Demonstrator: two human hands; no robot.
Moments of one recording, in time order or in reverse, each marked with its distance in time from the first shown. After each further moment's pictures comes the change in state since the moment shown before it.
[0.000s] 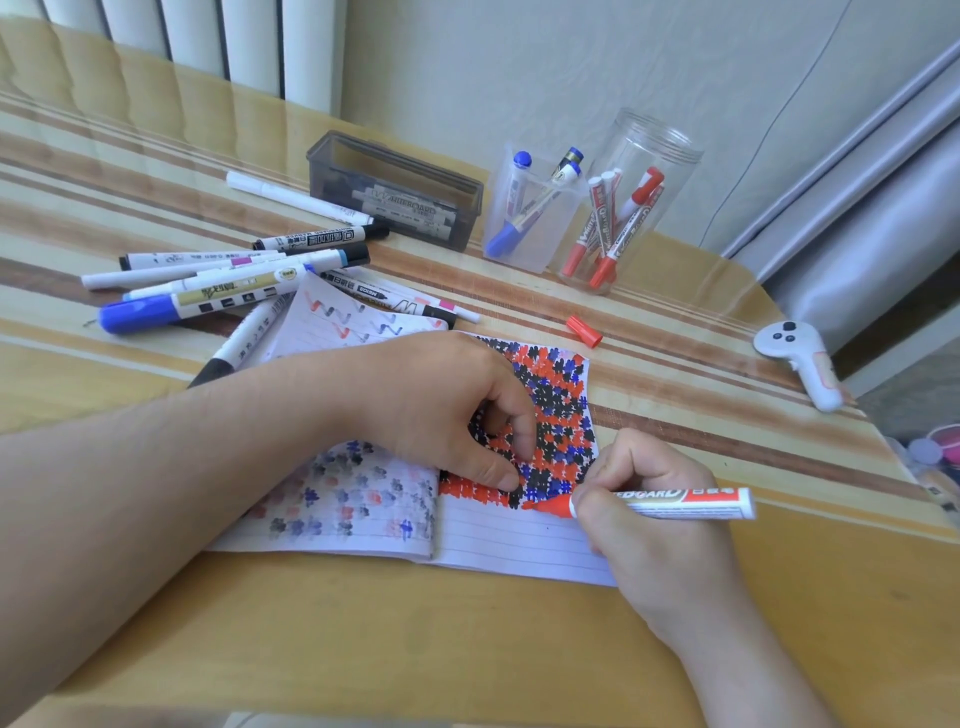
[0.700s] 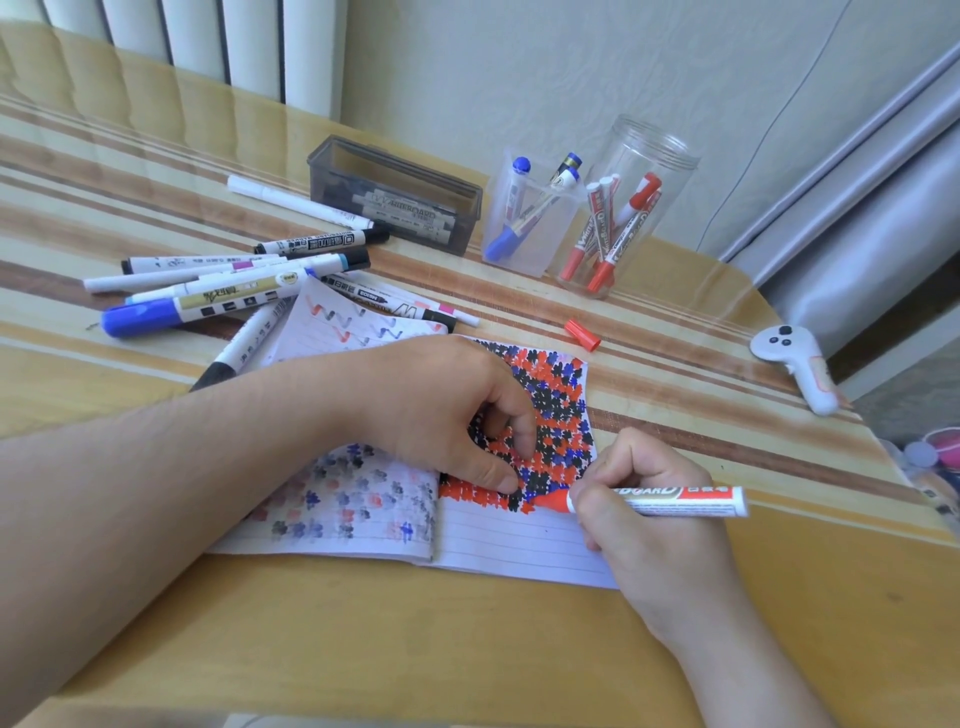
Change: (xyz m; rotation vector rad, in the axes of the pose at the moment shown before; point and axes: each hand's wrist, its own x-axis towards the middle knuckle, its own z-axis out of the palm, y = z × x) left_hand 0.001 0.000 -0.001 0.036 -0.015 -0.019; right_hand 0.001 0.002 0.000 -0.162 0.073 -0.028
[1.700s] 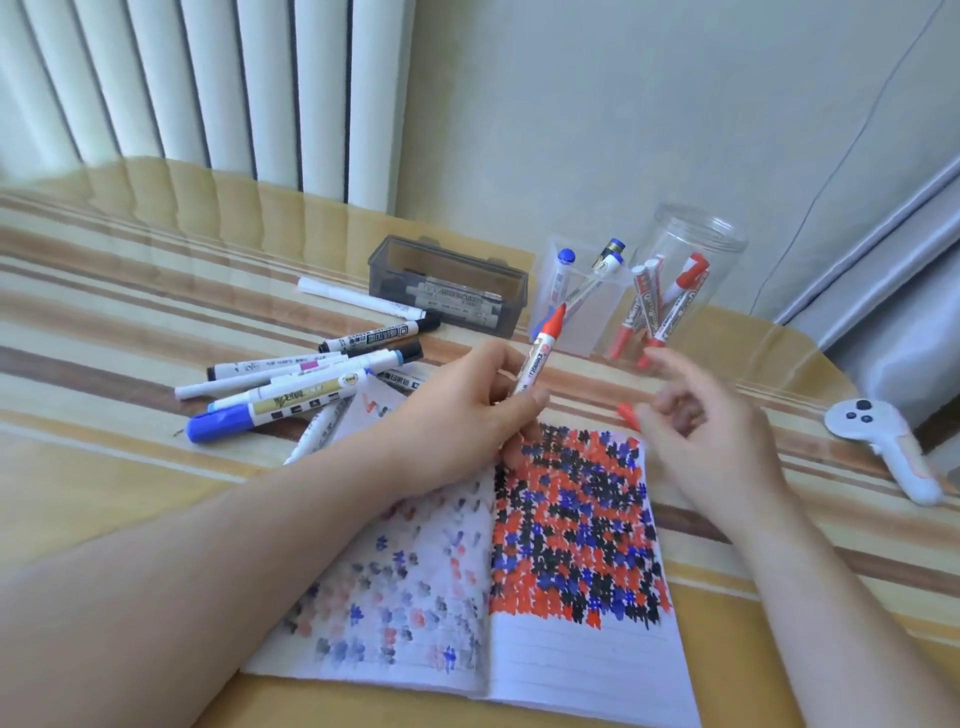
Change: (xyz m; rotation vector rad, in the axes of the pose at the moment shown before) left_hand 0.000 -0.013 -0.021 -0.645 0.491 -0.398; right_hand 0.151 0.025 -0.011 -0.289 0.170 -0.366
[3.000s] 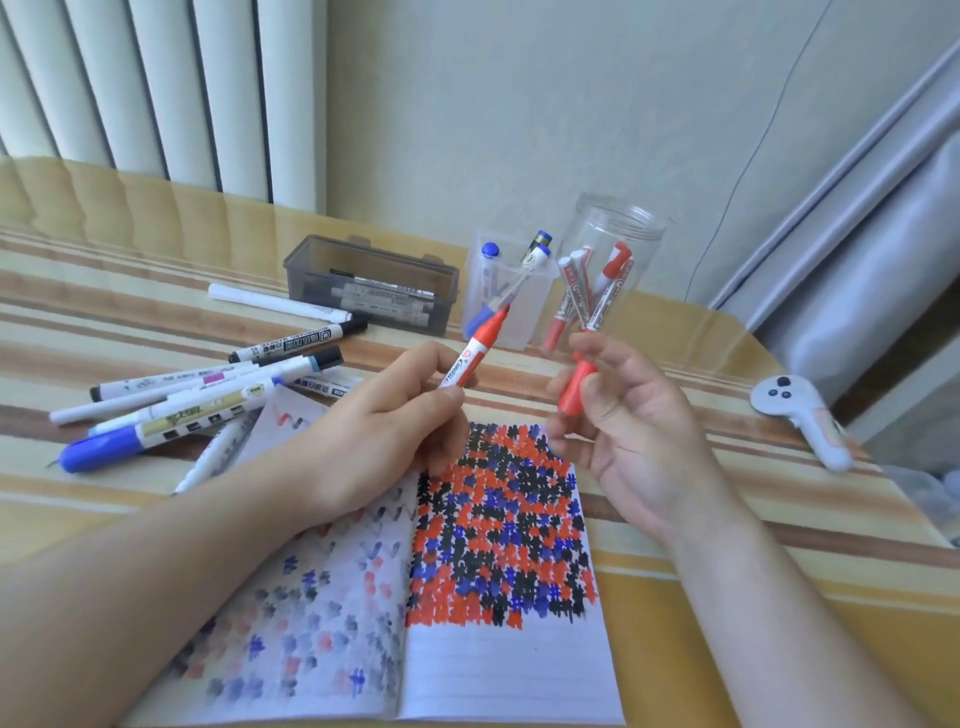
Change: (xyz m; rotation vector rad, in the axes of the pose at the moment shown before) left_hand -0.007 0.003 0.007 -0.183 -0.075 0.053; right_hand -0.011 -0.033 -0.014 1.214 -0.260 0.367
